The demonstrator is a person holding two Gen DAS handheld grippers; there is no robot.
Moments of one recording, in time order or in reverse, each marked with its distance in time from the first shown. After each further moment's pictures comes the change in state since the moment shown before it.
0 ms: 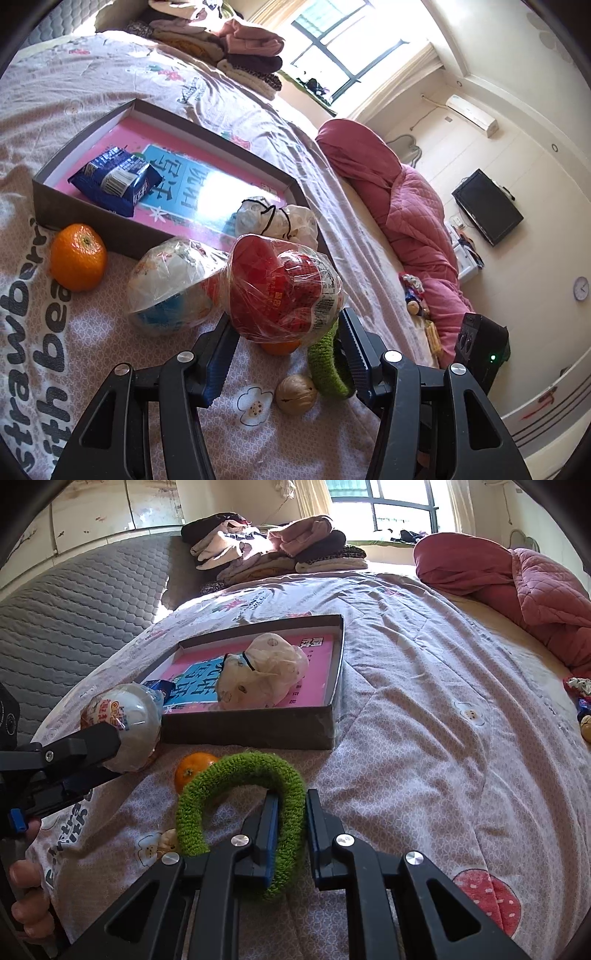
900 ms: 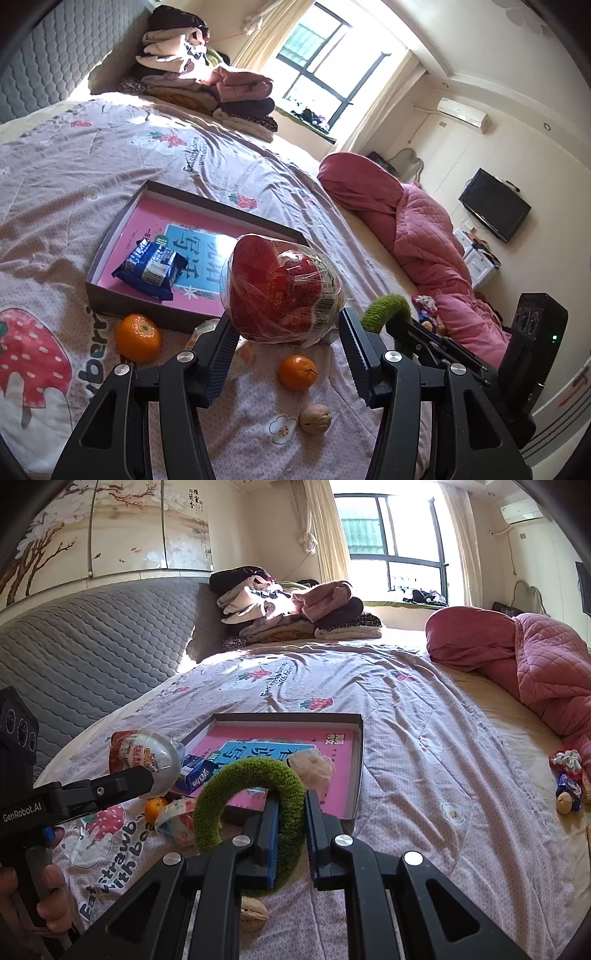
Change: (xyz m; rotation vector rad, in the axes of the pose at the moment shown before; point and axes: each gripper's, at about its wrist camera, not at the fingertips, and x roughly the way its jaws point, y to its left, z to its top) left arm -0.056 -0.011 0.032 0.131 -0.135 0.088; right arm -0.065 0.036 0.048 -0.091 -0.232 0.006
